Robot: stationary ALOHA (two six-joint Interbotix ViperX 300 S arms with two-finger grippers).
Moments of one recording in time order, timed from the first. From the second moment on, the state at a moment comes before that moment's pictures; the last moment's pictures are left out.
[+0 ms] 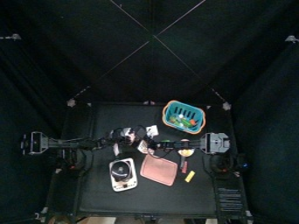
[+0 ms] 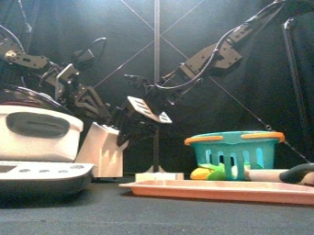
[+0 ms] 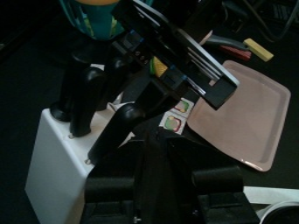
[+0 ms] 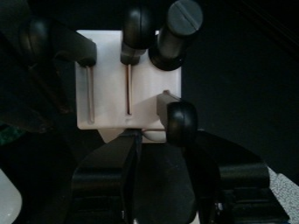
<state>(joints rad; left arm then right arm) 0.26 -0.33 1.08 -0.11 -0.31 0.01 -0.15 0.35 0.26 -1.55 0.35 1.78</state>
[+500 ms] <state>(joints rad) 0.30 -0.32 1.10 -0.14 -0.29 0.01 -0.14 0.36 0.26 -1.55 0.33 1.78</state>
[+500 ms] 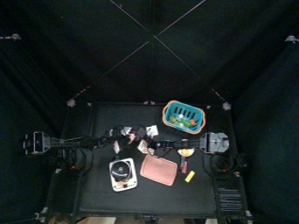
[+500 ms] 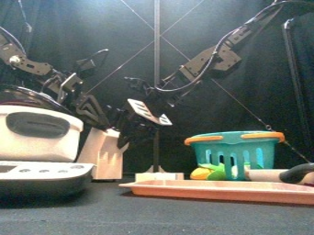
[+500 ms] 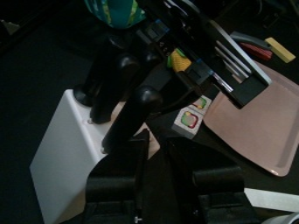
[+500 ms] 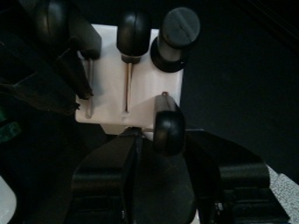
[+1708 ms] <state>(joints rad) 0.31 -0.32 1.10 -0.15 -0.28 0.01 -0.07 0.36 0.26 -1.55 0.53 1.78</state>
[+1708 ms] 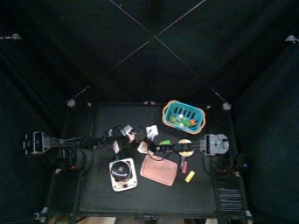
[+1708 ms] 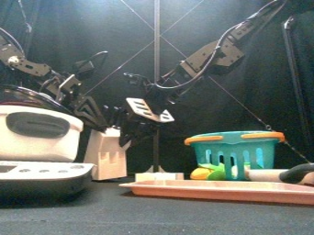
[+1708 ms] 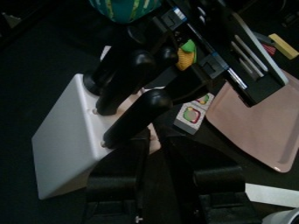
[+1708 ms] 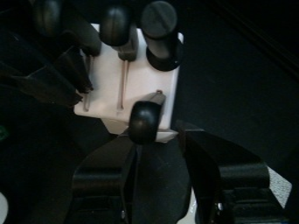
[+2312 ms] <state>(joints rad) 0.31 -0.32 1.09 -0.16 -0.30 0.01 -0.09 0.39 0.25 -1.53 0.47 1.78</state>
